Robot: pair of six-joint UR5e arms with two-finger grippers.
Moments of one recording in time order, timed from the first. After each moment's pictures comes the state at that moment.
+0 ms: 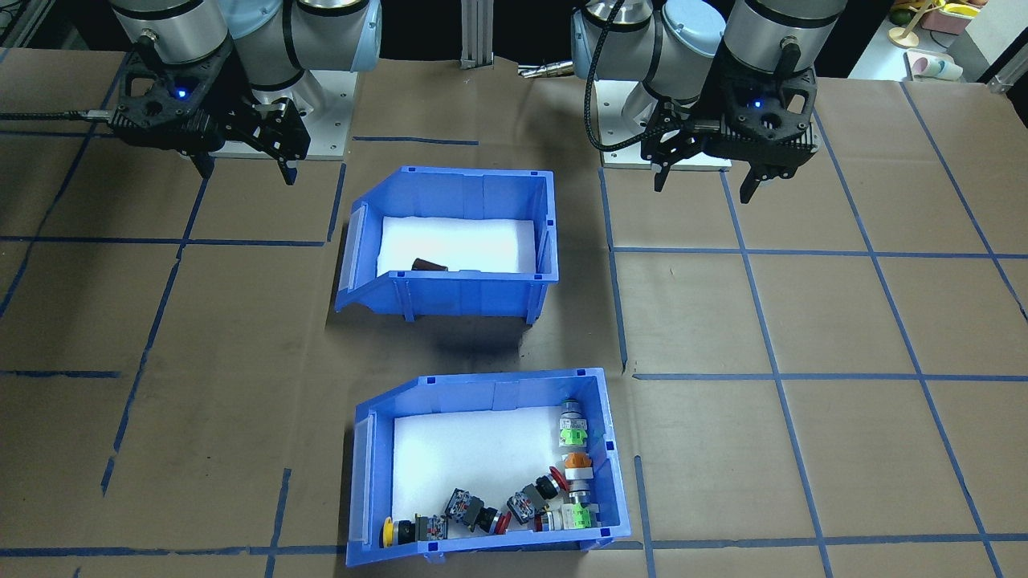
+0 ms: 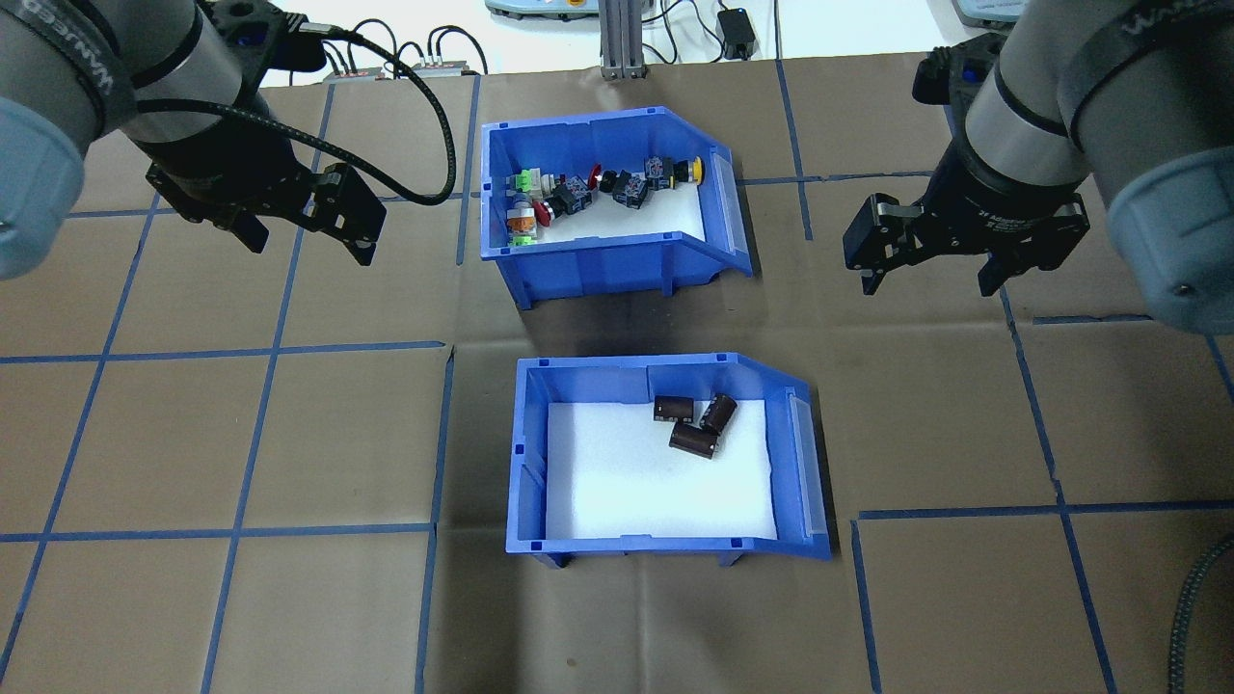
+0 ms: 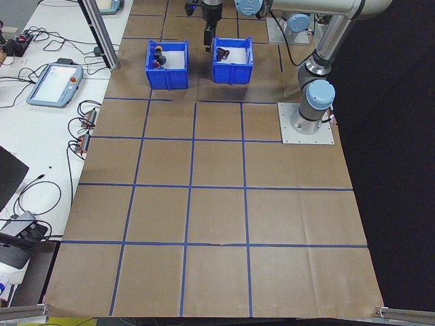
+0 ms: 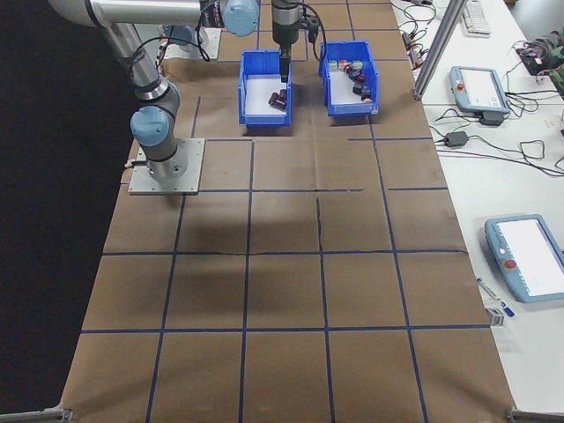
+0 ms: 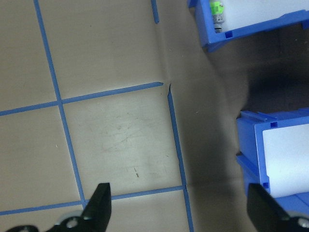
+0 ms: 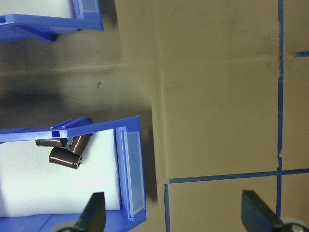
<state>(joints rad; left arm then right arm) -1.57 -1.51 -1.60 -1.56 1.59 0.17 1.57 -1.71 1.74 -1.62 -1.58 0.06</state>
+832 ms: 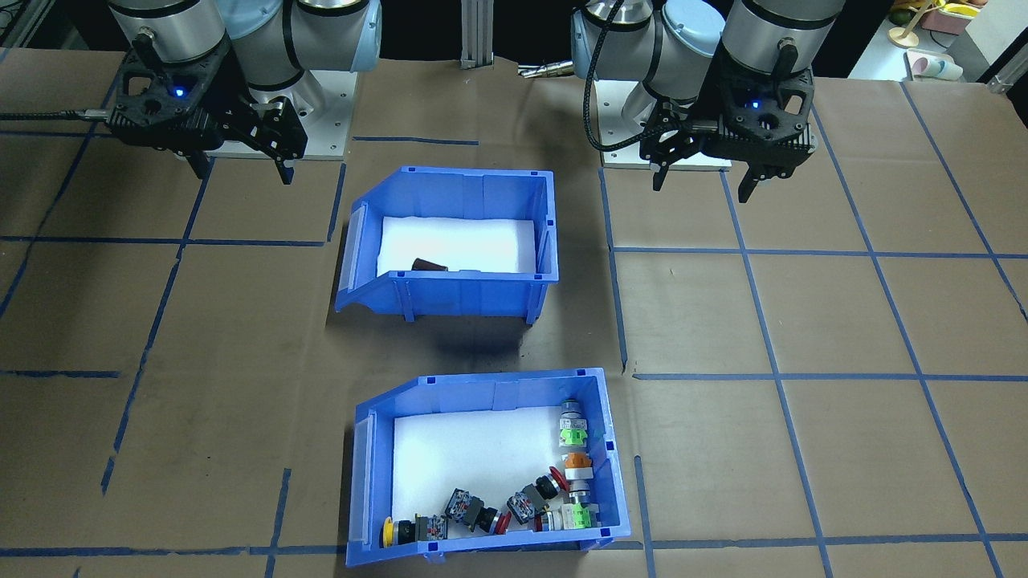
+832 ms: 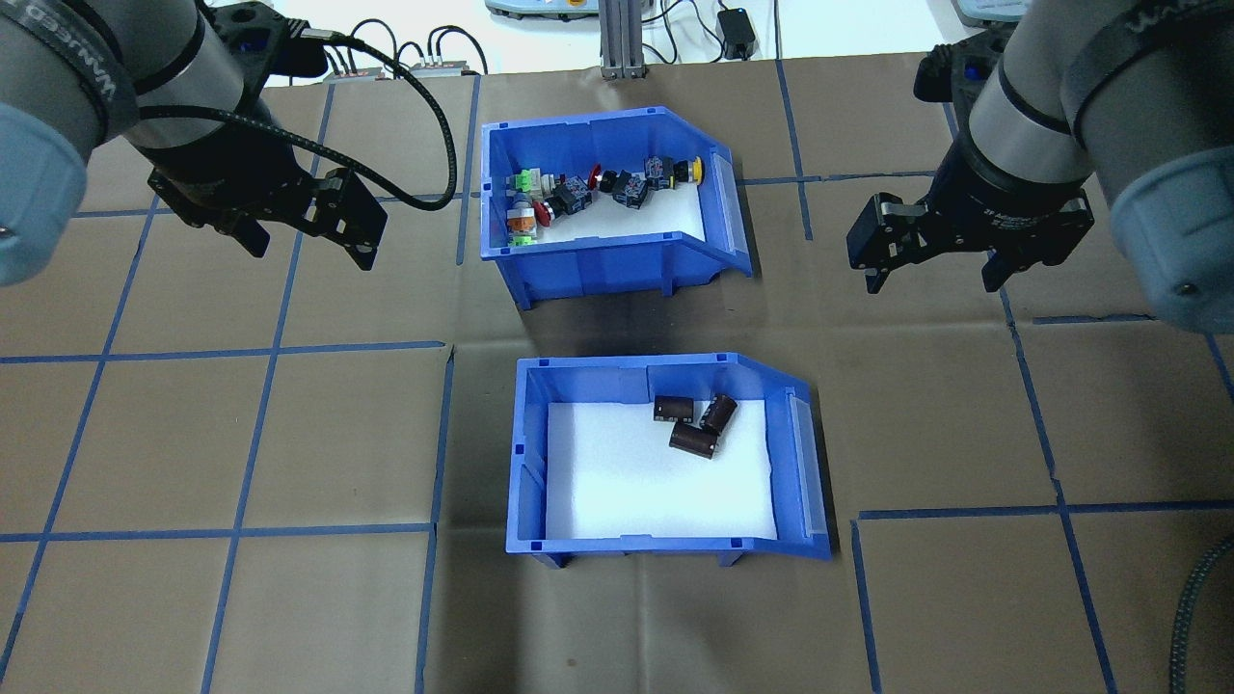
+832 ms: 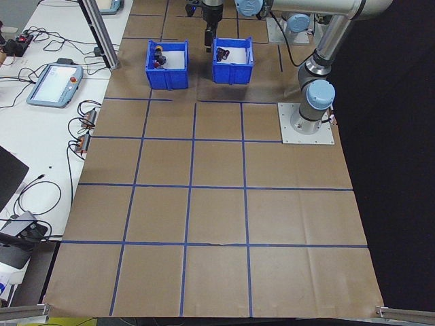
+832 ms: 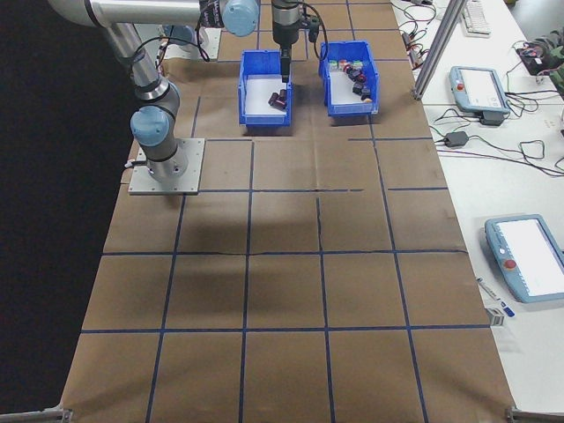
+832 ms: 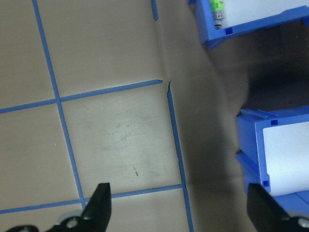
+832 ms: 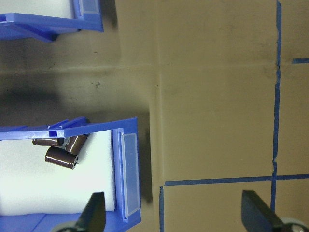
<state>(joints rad) -1.57 -1.50 -1.61 -1.56 1.59 0.17 1.57 -1.70 1.74 -1.63 -1.59 0.01</state>
